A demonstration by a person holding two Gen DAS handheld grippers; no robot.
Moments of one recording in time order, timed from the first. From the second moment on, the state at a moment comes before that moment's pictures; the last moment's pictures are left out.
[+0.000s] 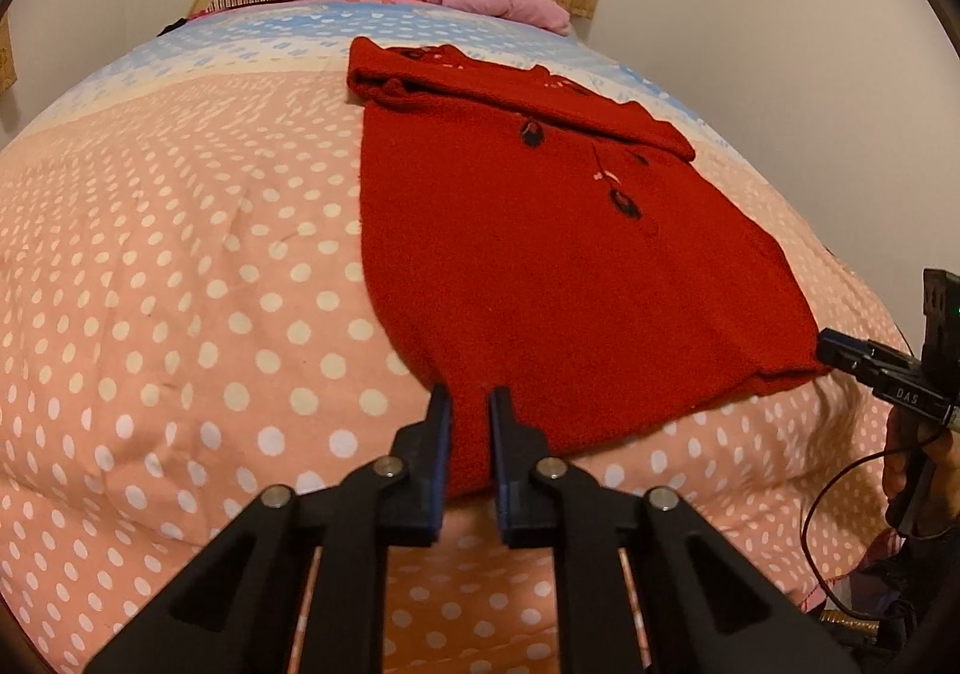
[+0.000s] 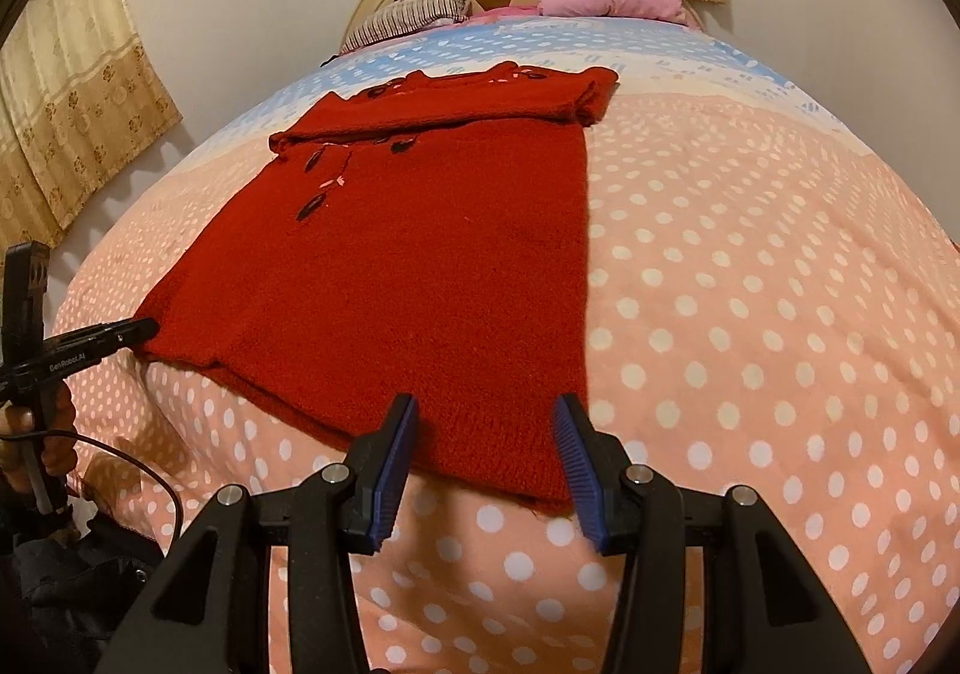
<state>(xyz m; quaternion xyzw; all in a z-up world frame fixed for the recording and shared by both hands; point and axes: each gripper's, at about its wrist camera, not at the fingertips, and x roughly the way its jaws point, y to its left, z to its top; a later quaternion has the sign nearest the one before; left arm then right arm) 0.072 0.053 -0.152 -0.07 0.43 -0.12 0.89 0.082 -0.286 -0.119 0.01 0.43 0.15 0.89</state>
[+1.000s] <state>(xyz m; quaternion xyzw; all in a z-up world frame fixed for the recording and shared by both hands) 0.074 0.065 -0.151 -0.09 0.42 -0.13 0.89 0.076 -0.314 -0.118 0.12 0.42 0.18 0.88</state>
